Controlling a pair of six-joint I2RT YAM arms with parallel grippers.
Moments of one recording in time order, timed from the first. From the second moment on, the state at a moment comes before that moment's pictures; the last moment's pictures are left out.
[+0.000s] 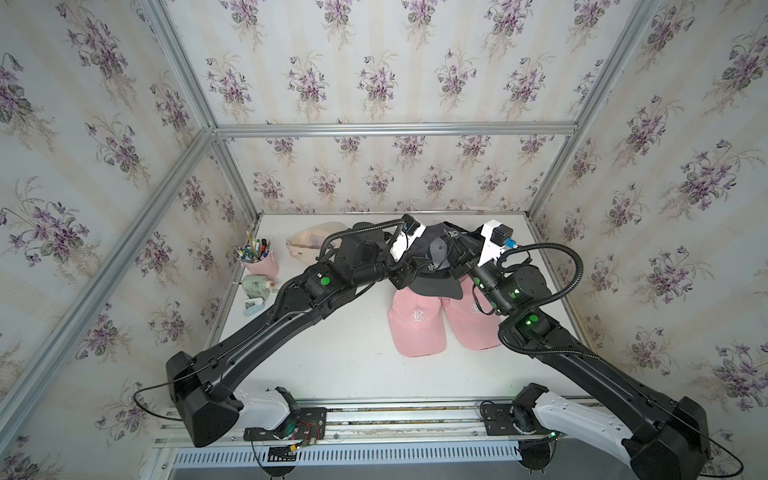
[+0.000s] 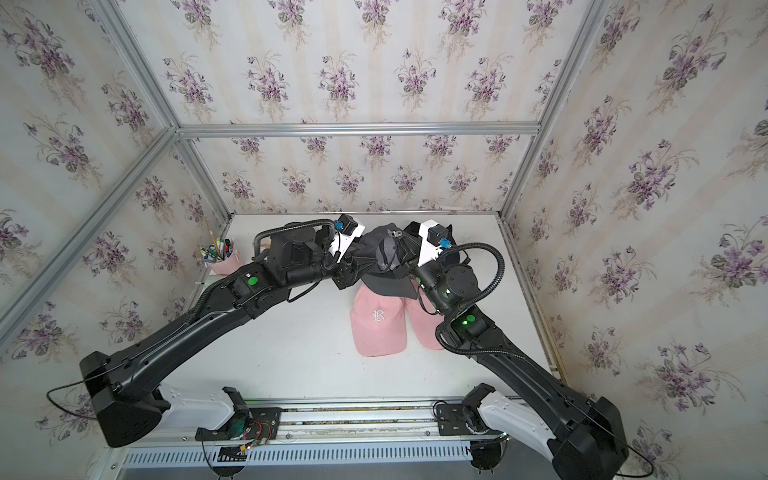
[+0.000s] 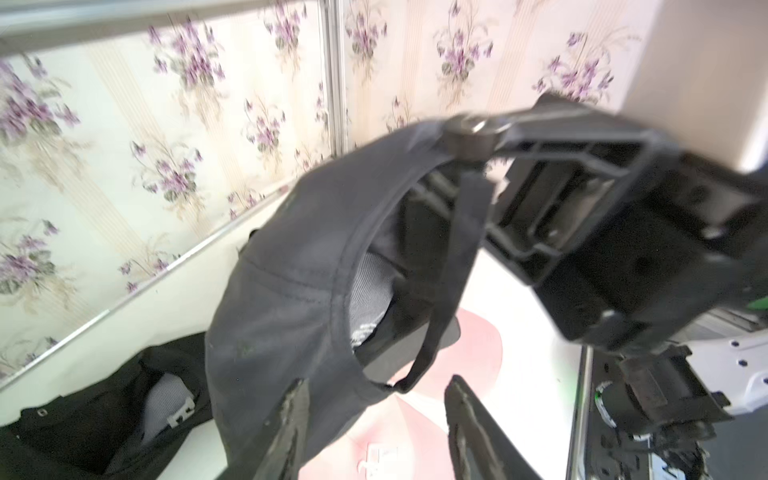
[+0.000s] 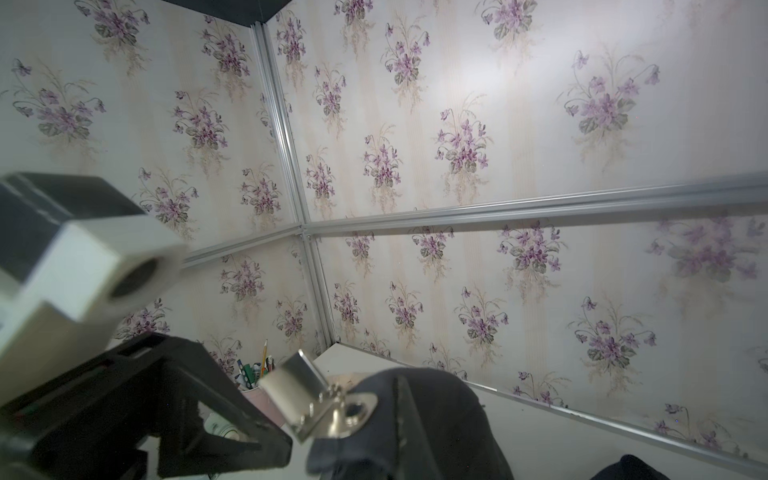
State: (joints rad) left arm -0.79 1.34 1.38 -0.35 0.16 0.02; right arm 0.64 1.01 0.77 0.50 0.04 0.20
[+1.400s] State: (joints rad) left arm -1.00 1.61 1.09 0.44 -0.31 -0.12; right arm 0.70 1.16 0.99 0.39 0.39 0.34
